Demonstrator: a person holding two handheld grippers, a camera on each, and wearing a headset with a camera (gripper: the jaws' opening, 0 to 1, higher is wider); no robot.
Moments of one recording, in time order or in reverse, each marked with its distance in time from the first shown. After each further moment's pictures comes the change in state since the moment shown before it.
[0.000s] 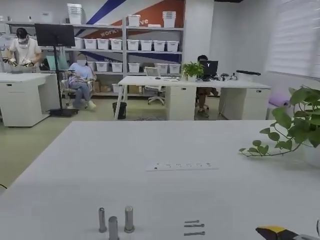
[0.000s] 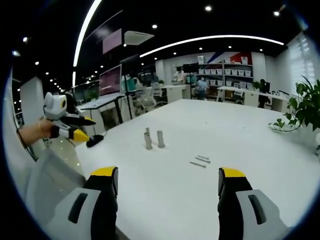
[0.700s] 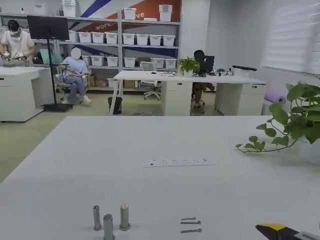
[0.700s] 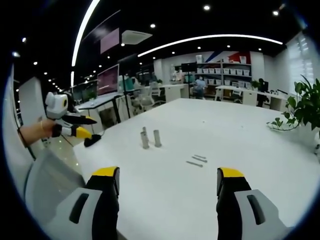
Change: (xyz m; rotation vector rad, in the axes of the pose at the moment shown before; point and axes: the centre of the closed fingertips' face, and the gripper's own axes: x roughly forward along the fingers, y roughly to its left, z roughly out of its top) left arm 0.013 0.007 0.006 0.002 -0.022 -0.007; right arm -0.001 -0.009 -0.001 0.004 0.007 -0.015
